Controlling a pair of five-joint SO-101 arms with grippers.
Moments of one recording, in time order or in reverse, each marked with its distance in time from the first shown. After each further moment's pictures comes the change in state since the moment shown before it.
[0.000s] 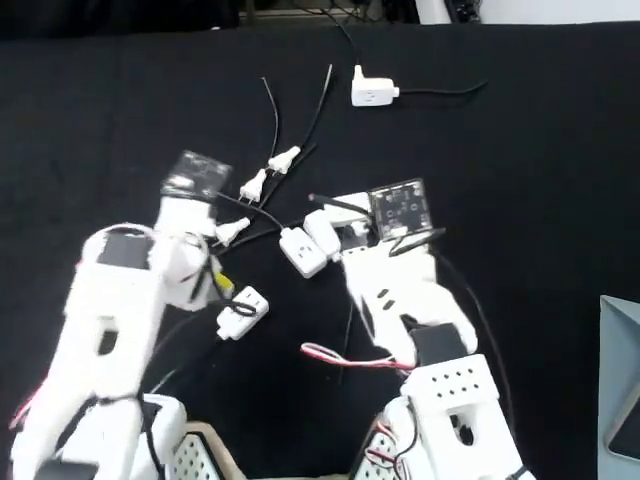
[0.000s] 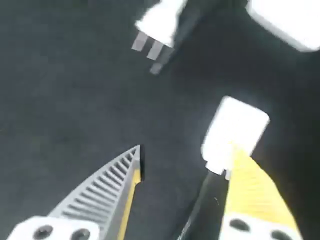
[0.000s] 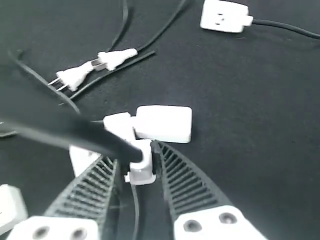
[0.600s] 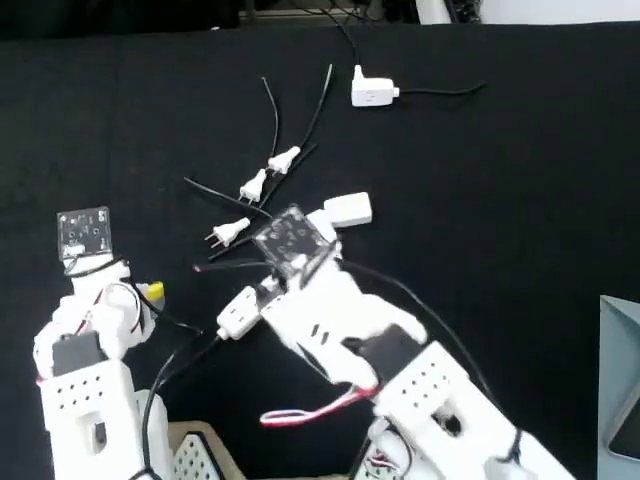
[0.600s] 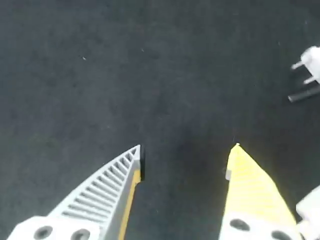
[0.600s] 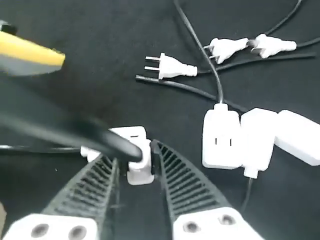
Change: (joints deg) left arm -25.1 -32.4 33.1 -17.5 5.6; right arm -27.8 7.1 -11.9 15.4 -2.0
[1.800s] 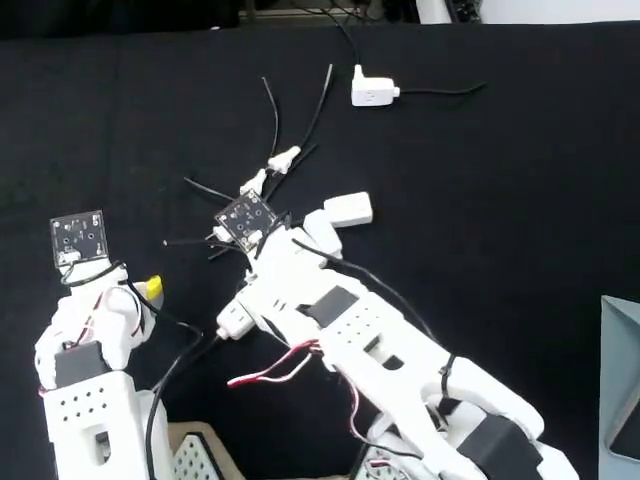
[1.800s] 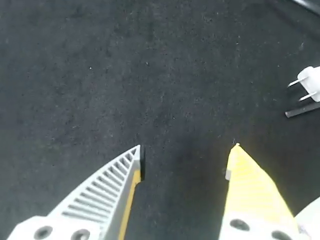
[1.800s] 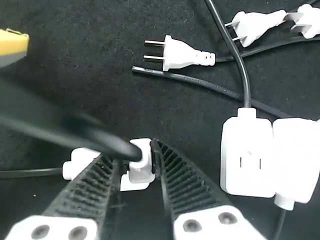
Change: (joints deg) left arm 0.0 -5.4 2.8 -1.2 2.3; right arm -0.8 32.4 -6.7 -17.7 -0.2
